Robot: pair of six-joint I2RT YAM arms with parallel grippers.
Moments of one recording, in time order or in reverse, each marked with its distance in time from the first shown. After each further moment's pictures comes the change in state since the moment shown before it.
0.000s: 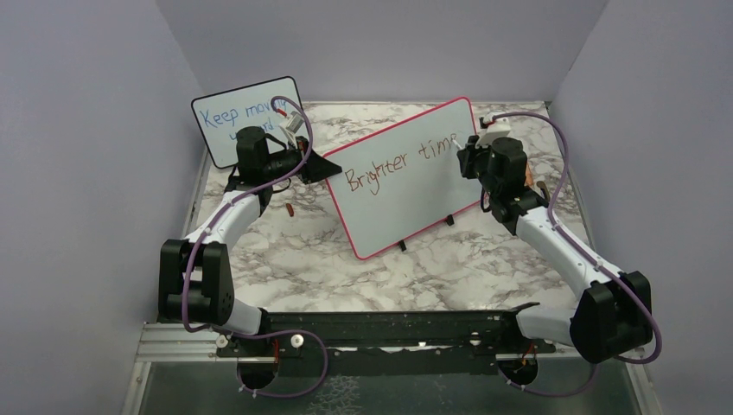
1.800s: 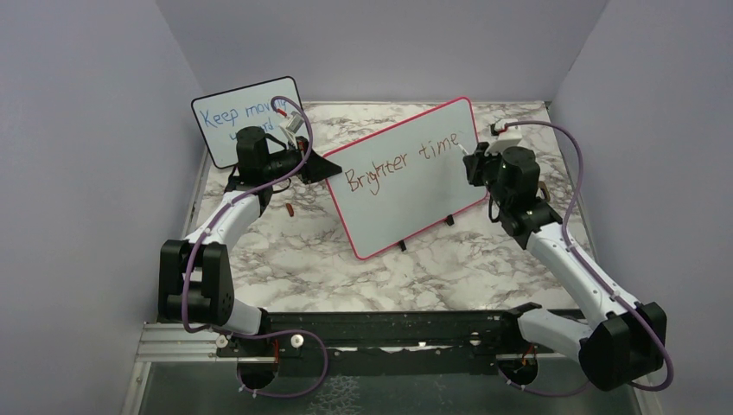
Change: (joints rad) left arm 0.000 -0.002 0.000 -0.001 0.000 0.000; right arm 0.003 -0.141 -0.038 -0.076 0.023 0.024
